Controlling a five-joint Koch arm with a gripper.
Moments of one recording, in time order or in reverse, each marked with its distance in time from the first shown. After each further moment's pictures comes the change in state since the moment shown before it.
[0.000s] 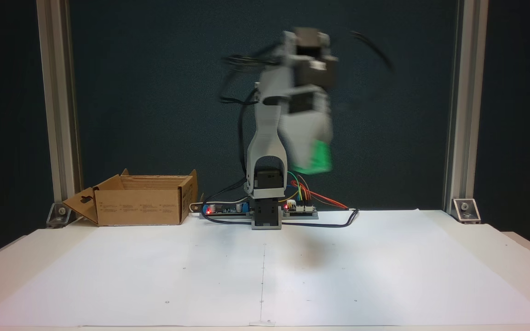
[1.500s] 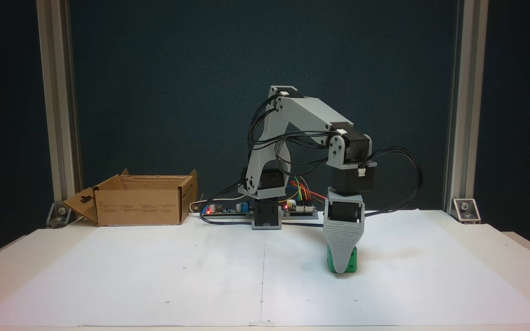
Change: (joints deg) arm -23.2 -16.1 34.4 -28.7 1.6
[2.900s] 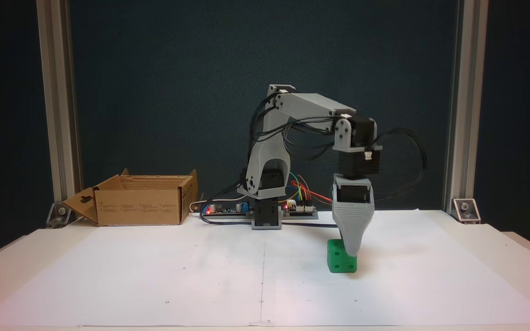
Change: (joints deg) arm -2.8 2.4 -4.7 3.5 0.0
